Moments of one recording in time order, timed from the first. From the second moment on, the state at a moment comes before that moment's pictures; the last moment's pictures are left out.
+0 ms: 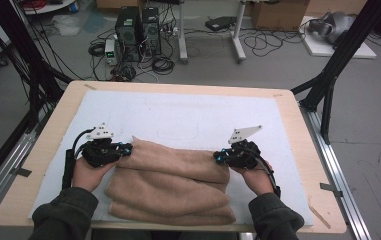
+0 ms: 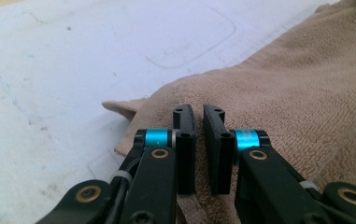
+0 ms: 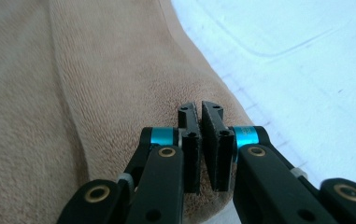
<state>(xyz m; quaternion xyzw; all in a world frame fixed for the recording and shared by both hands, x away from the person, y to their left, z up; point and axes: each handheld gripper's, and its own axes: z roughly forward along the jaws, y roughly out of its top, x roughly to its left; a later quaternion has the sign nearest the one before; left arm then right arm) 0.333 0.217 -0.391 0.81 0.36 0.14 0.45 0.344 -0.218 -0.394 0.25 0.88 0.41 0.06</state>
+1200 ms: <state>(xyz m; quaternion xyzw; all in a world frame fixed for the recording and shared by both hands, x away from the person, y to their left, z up) 0.351 0.216 -0.396 0.79 0.38 0.15 0.45 0.357 -0.220 -0.385 0.27 0.86 0.42 0.10</state>
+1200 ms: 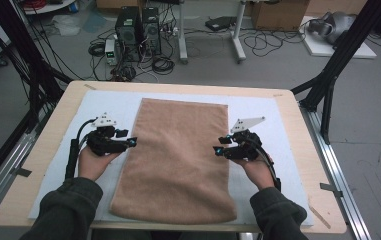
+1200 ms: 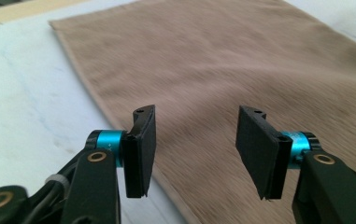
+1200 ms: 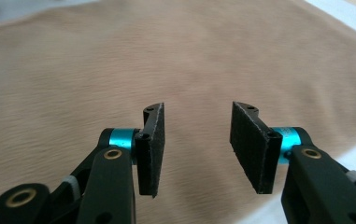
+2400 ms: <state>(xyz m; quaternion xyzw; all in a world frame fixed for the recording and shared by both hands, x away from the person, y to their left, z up) 0.299 0.205 -0.408 0.80 0.35 0.14 0.46 0.316 -0.209 -0.393 0.22 0.87 0.44 0.08</state>
